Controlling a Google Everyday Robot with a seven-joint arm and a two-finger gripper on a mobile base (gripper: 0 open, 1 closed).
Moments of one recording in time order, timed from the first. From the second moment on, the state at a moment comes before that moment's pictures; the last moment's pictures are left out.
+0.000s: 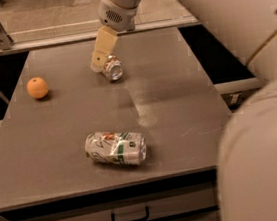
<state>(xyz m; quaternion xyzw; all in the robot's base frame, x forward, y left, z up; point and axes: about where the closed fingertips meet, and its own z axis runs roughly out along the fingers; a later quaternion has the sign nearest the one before) 0.672 0.055 0.942 -0.59 0.76 0.08 0.25</state>
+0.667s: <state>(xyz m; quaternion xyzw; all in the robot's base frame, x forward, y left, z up) 0.735 0.093 0.880 -0.49 0.84 0.09 0.21</state>
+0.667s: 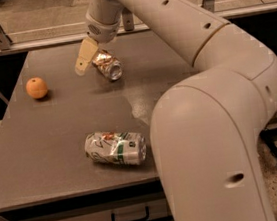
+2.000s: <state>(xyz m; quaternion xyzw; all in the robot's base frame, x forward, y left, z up) 0.763 0.081 0.885 -0.38 0.89 0.10 0.22</state>
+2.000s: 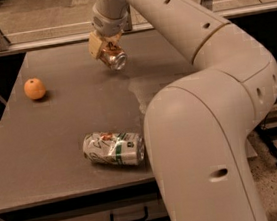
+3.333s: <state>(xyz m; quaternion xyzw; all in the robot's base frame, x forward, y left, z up) 0.697 0.010 0.984 -0.49 0.69 0.32 0.43</state>
